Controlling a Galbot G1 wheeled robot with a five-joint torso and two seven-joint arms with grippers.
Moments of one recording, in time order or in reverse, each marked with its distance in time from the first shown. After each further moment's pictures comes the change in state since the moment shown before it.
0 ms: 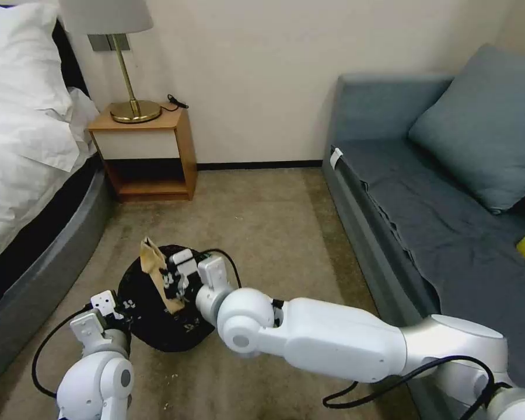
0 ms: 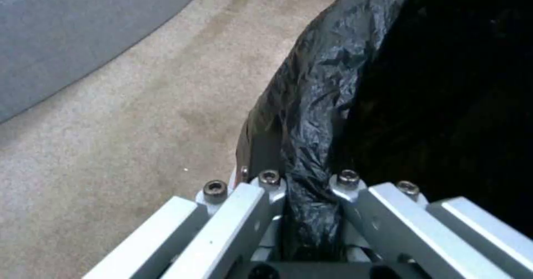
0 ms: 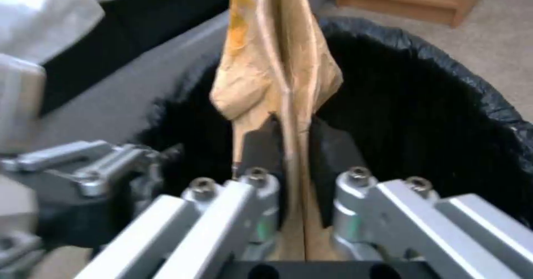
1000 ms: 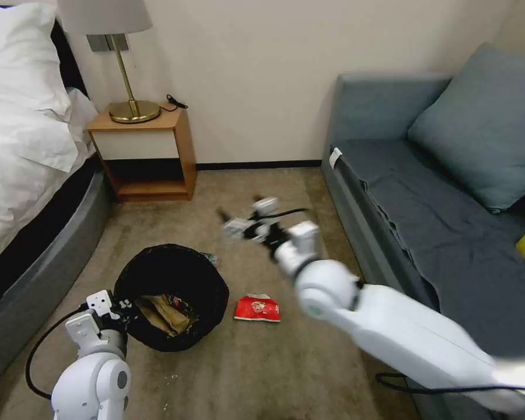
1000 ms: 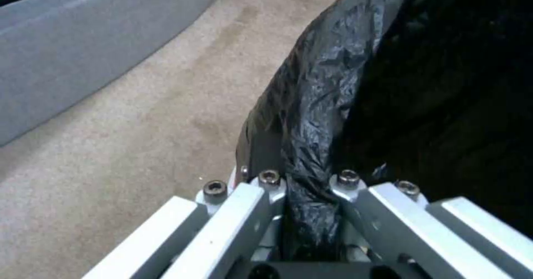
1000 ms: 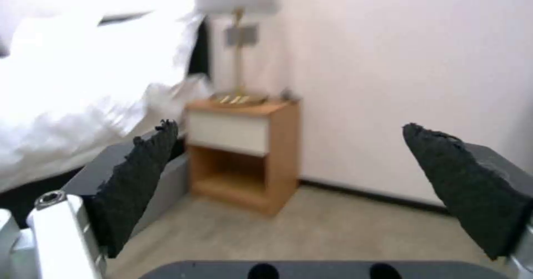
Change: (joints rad) left arm 0.011 0.013 -0.027 -0.017 -0.001 -0.001 0.003; right arm -0.385 -0.402 0.652 0.338 -0.466 0.173 -0.207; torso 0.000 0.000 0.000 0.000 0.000
